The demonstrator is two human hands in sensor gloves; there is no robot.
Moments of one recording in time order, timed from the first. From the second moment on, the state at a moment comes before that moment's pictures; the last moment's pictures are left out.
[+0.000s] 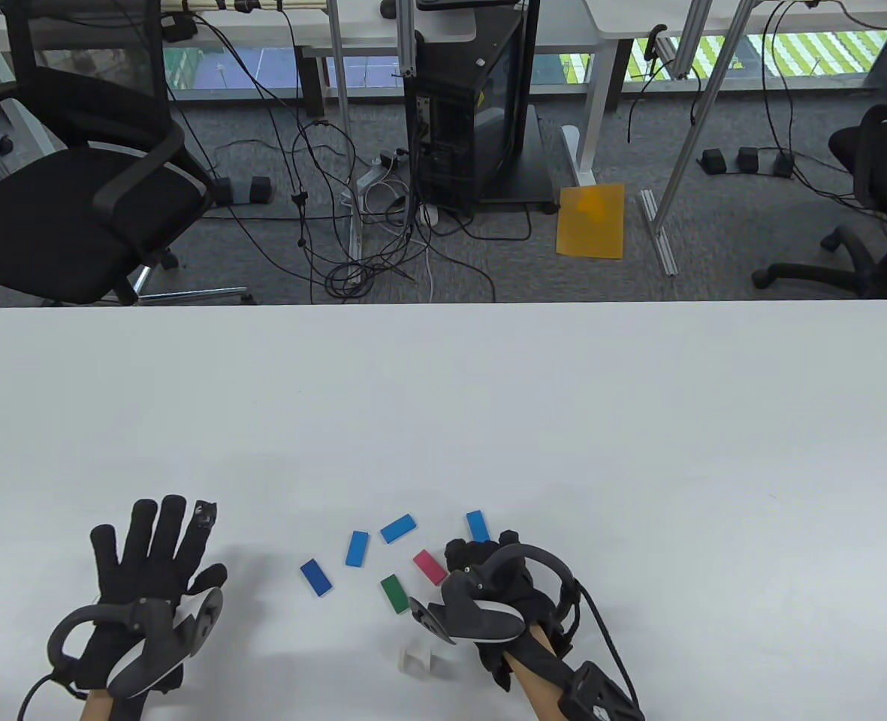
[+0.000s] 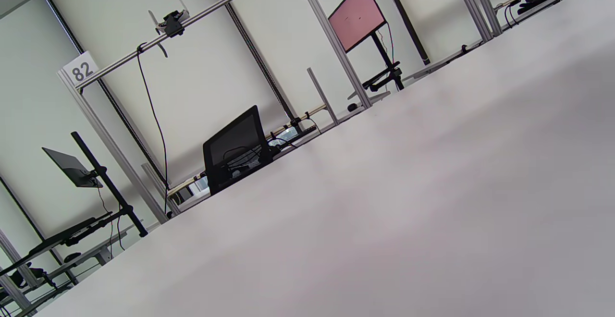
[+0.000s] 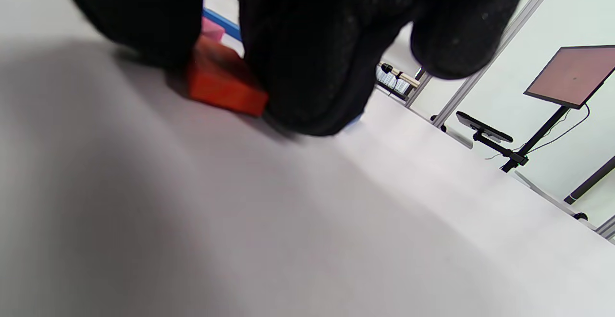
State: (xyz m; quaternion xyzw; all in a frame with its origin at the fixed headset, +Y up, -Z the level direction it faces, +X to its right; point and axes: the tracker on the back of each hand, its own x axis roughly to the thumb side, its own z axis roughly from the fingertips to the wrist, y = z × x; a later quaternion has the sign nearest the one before) left_hand -0.318 -0.739 -0.209 0.08 0.01 -0.25 0.96; right_hand 0.019 -0.773 -0.248 -0.29 0.01 -0.92 0.25
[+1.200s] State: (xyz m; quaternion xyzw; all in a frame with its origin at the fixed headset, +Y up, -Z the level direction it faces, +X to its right) left_hand -0.319 -0.741 -0.210 0.08 0.01 -0.25 0.96; right_hand 0.036 -0.738 -0.173 -0.36 0.04 -0.92 0.14
